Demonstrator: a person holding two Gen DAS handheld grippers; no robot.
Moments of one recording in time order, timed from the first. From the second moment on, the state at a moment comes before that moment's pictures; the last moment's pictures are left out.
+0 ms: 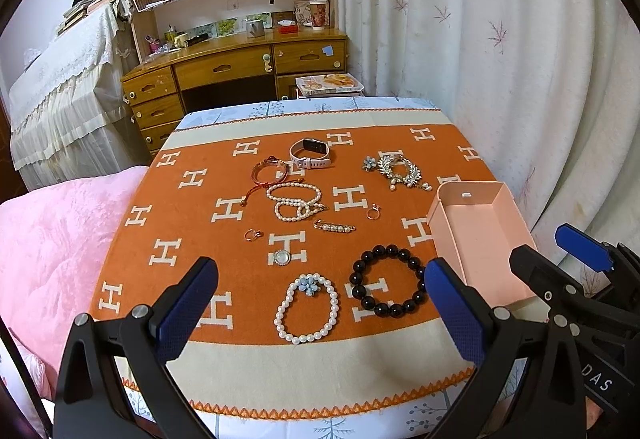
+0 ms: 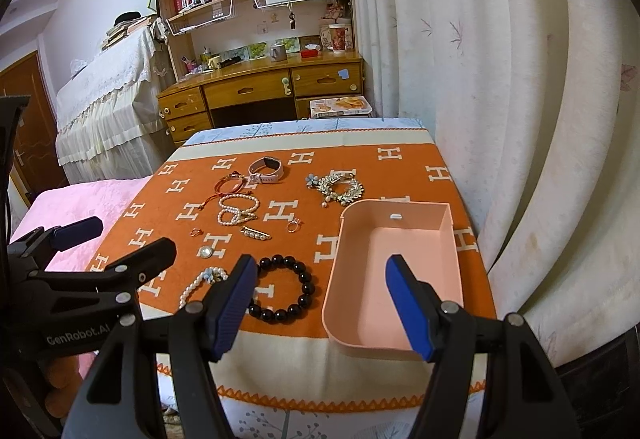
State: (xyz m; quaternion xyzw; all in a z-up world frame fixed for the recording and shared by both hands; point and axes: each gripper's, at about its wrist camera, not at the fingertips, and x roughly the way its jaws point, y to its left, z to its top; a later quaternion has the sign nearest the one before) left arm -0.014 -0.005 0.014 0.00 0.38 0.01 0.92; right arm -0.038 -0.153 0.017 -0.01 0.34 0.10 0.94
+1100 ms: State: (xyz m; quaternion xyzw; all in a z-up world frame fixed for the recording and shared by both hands) left arm -0.011 -0.002 0.006 -0.01 0.39 0.00 0.92; right arm -0.040 -0.151 0.014 -0.01 0.35 0.10 0.93
